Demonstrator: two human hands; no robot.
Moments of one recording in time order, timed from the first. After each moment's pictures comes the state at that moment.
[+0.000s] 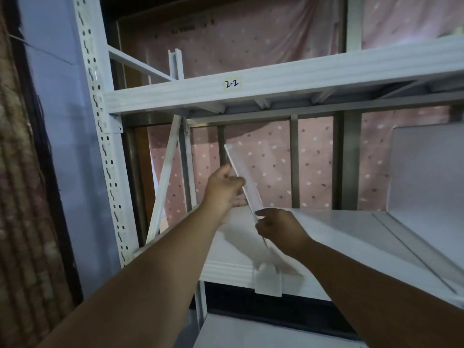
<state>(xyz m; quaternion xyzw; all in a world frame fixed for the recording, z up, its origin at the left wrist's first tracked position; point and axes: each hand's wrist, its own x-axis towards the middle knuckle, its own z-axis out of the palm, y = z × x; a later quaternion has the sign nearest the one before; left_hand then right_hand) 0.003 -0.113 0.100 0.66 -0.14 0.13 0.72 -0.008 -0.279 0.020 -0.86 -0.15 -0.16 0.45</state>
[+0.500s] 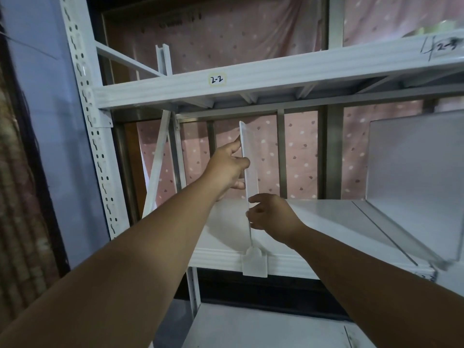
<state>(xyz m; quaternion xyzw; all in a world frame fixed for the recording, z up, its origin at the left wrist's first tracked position) -0.043 -0.143 0.142 0.77 -0.18 0.14 0.60 -0.055 -0.283 0.039 -0.81 -0.13 -0.14 0.56</state>
